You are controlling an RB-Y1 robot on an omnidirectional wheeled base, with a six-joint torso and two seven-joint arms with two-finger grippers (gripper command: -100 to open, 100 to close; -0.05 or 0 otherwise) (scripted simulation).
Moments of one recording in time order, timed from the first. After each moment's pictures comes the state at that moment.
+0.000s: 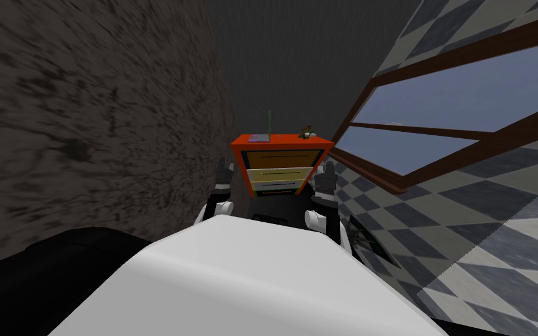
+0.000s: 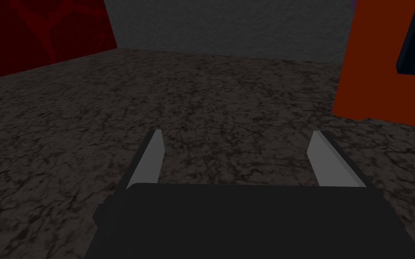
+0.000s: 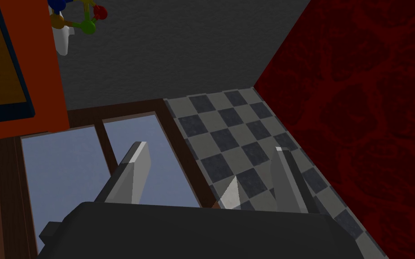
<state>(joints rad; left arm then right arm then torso) 0.50 0.04 0.03 -2.22 0.01 -0.41 -0.04 0.46 0.04 0.05 -2.28 0.09 -0.37 0.10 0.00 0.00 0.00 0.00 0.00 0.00</state>
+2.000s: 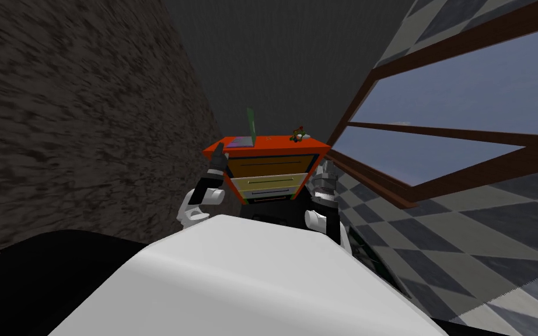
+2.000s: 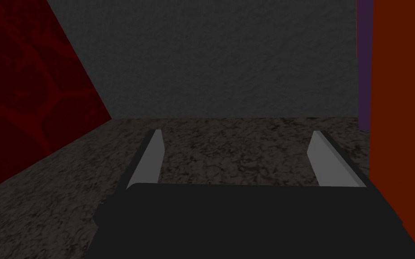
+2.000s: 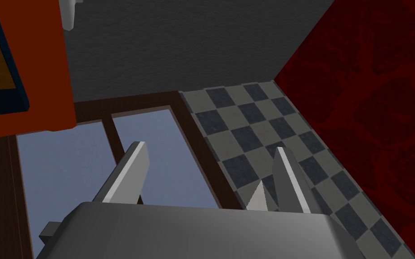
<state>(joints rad) 0.31 0.20 0.17 -2.38 0.01 0.03 -0.09 0.46 0.04 0.05 -2.28 0.09 -0.37 0.10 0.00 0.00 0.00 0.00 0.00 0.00</state>
